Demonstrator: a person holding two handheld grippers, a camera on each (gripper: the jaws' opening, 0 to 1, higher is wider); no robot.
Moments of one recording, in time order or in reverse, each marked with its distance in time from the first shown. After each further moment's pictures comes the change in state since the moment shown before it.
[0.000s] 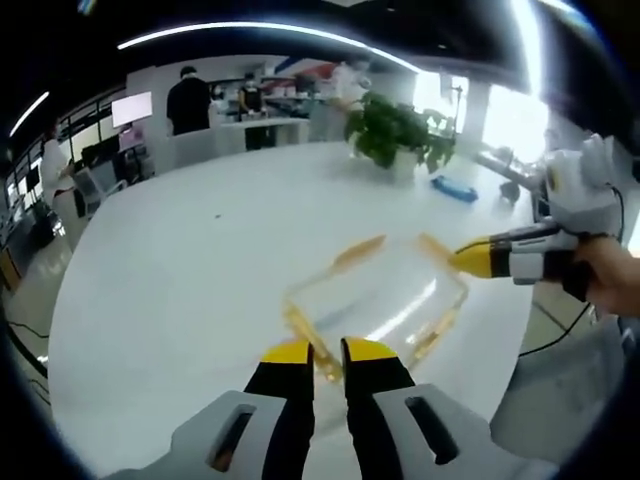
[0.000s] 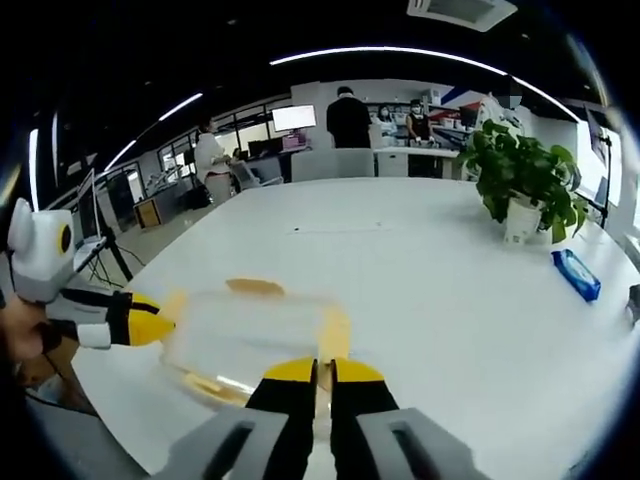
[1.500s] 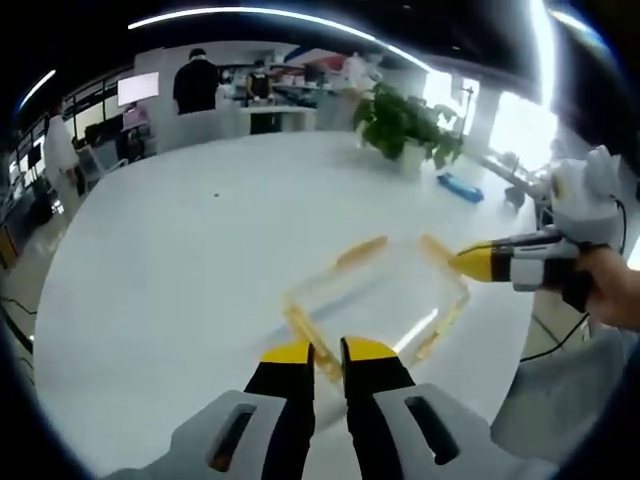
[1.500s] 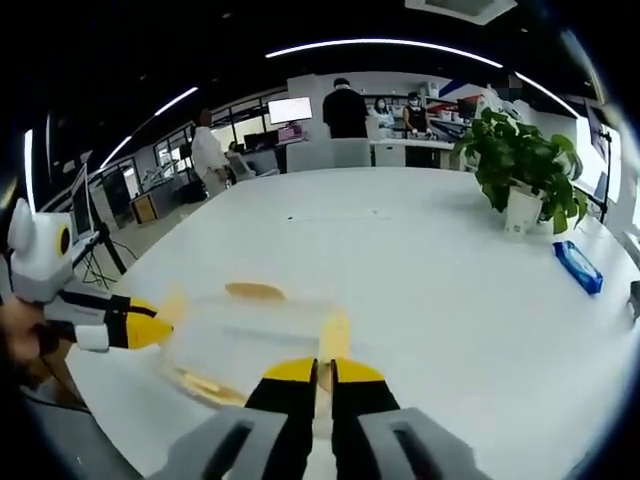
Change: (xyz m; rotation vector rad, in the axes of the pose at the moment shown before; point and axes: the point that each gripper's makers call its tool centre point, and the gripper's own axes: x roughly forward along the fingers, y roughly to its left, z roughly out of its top) left arm 0.016 0.004 -0.015 -0.075 0.033 0.000; right arm 0.014 -0.007 -0.011 -0.005 0.032 -0.011
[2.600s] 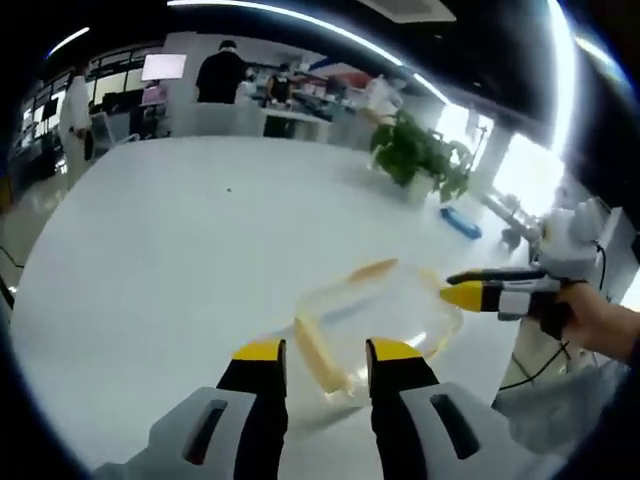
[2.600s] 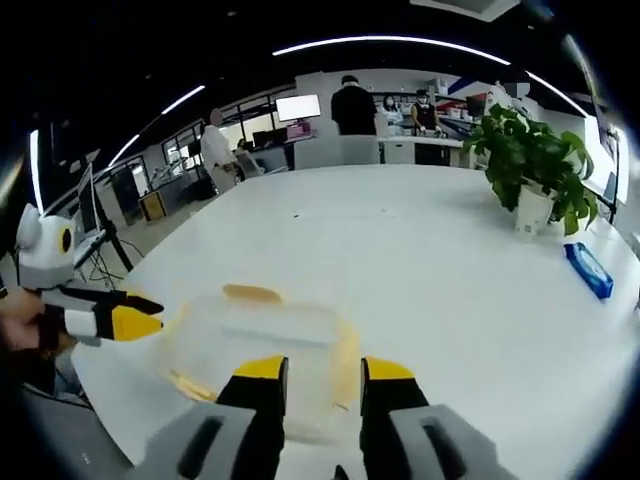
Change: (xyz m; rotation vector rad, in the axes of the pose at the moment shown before) left arm -0.005 0.012 0.003 -0.181 -0.052 -0.053; right arm 0.011 -0.002 0.002 0.005 0.018 0.067
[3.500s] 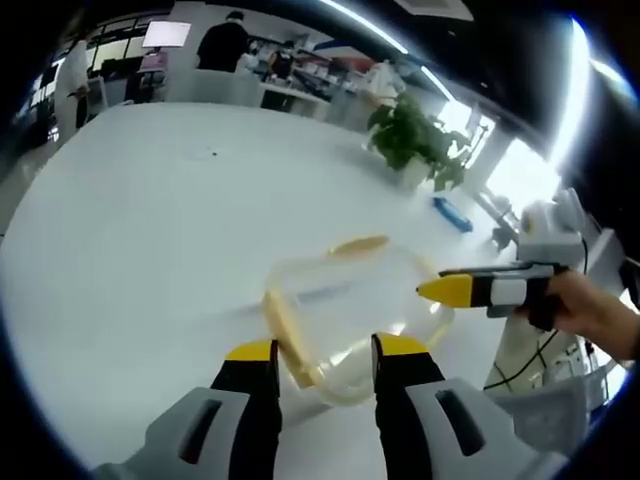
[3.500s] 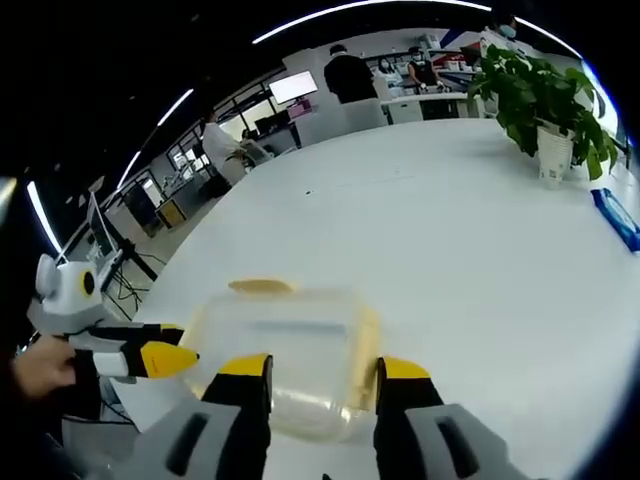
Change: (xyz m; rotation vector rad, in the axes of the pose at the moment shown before) left arm 0.021 -0.015 -0.021 -0.072 0.096 -0.069; right arm 0.015 0.009 -0.012 0.154 0.120 0.136
